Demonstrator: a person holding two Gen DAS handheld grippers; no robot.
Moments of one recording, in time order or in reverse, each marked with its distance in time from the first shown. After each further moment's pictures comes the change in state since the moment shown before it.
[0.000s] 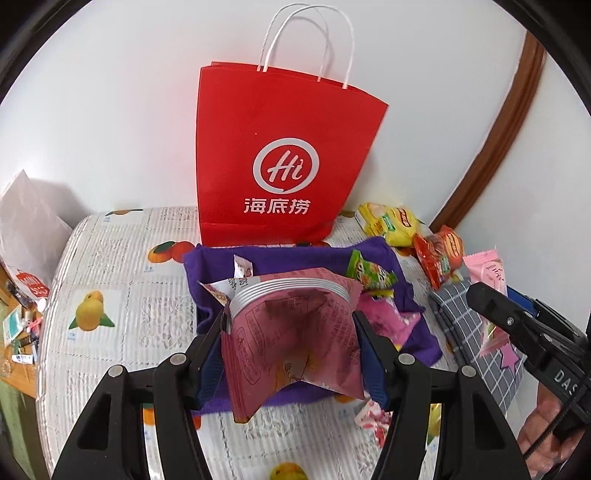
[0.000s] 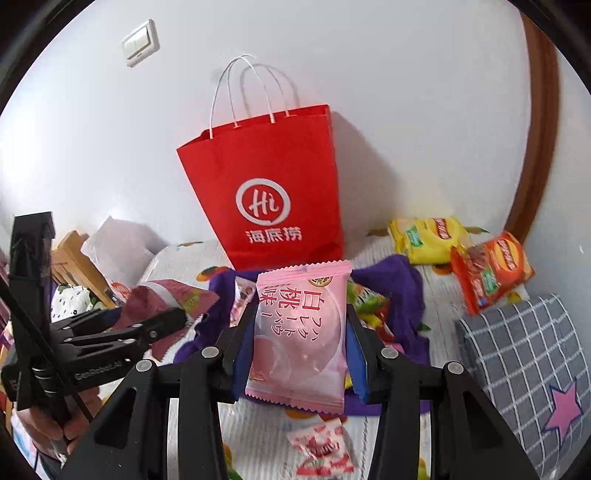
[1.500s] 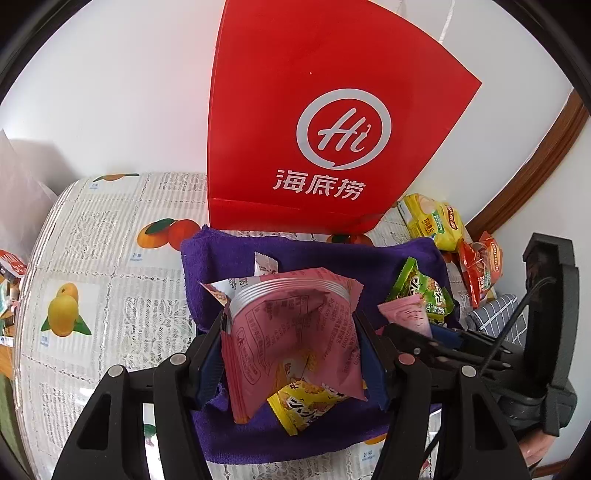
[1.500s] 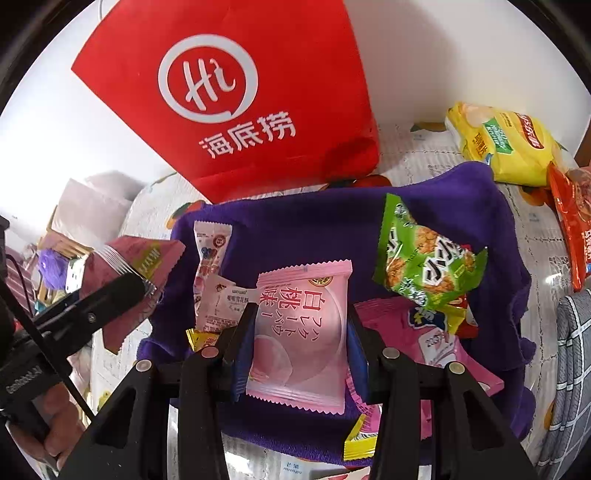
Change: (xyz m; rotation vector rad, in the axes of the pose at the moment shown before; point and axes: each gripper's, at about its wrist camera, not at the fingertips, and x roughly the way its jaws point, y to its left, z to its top) left arm 0.088 0.036 0.017 -0.097 0.104 0.033; right arm 0.179 -0.021 -0.019 0.079 0.383 0.087
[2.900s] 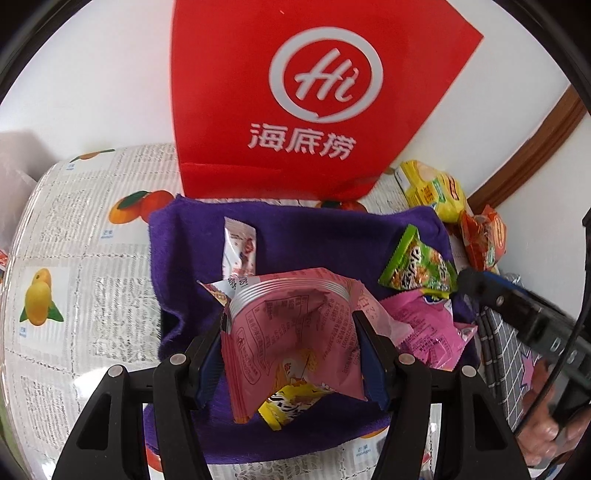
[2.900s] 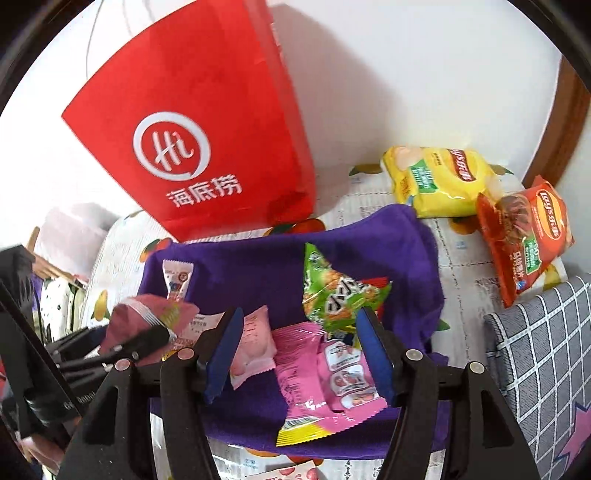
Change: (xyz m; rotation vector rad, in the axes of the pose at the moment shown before) left arm 0.033 -0.018 -0.011 0.024 0.108 -0.018; right arm -0.059 -0.035 0.012 0.040 -0.127 -0.112
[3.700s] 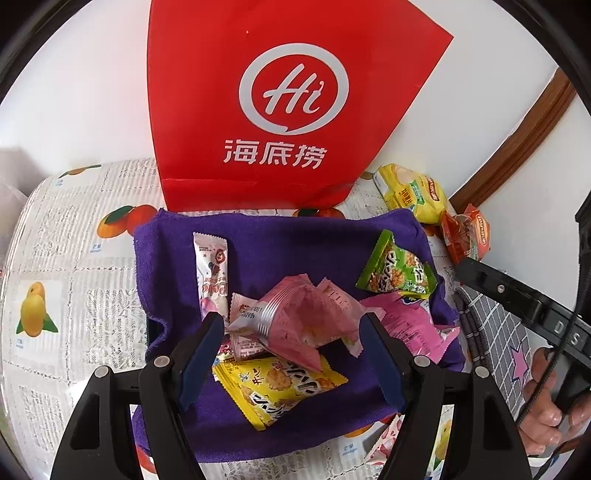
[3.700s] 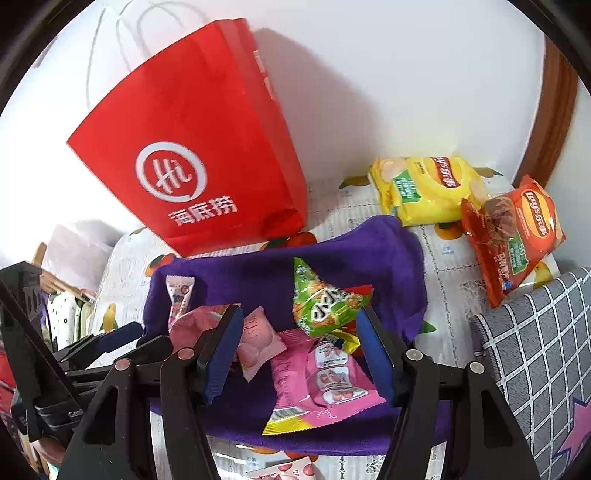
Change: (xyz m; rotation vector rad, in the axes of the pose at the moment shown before) left arm -0.012 -0.010 0.003 0.035 -0.024 -0.040; right arm -0.022 -0.004 0.000 0.007 -0.045 0.022
